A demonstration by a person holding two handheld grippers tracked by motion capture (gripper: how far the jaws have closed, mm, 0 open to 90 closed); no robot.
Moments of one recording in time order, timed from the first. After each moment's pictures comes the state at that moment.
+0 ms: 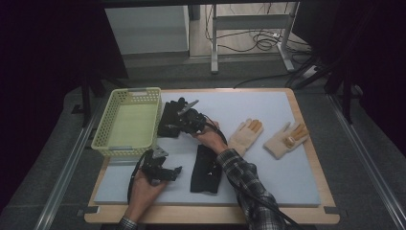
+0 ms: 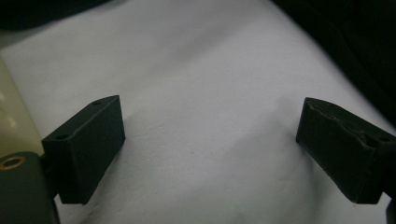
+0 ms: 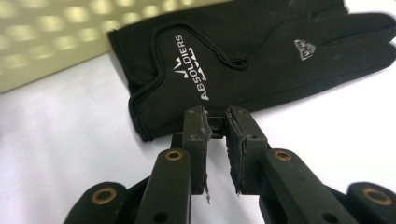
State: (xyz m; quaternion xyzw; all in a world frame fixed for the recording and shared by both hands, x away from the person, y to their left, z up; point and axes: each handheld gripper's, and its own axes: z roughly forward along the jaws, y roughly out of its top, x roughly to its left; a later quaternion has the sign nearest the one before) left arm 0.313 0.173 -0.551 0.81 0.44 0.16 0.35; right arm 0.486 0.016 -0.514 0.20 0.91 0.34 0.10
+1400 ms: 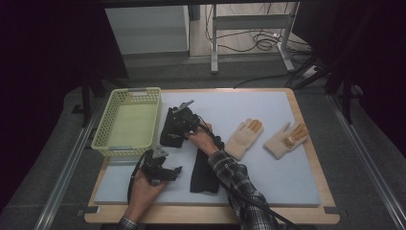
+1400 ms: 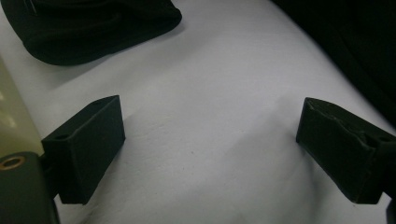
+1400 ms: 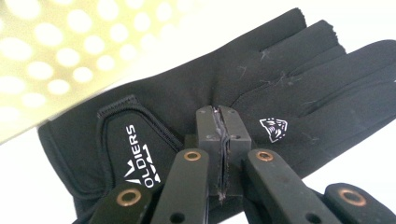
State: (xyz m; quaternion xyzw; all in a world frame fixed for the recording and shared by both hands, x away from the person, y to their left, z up) left arm 0.313 0.173 -0.551 0.81 0.44 0.16 0.35; right arm 0.493 0.041 -0.523 0.25 0.89 0.36 0.10
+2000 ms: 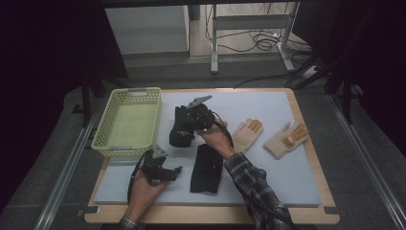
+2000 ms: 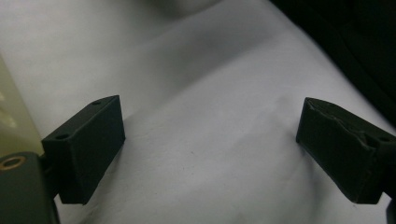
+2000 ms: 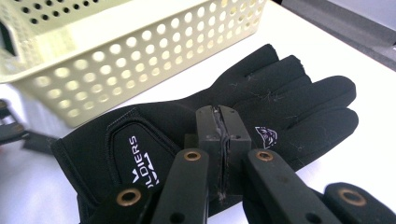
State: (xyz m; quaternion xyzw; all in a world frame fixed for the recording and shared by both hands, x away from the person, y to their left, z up) left arm 0.313 0.173 -0.551 0.81 0.44 0.16 0.35; right arm 0.457 -0.013 -0.463 0.25 0.87 0.41 0.12
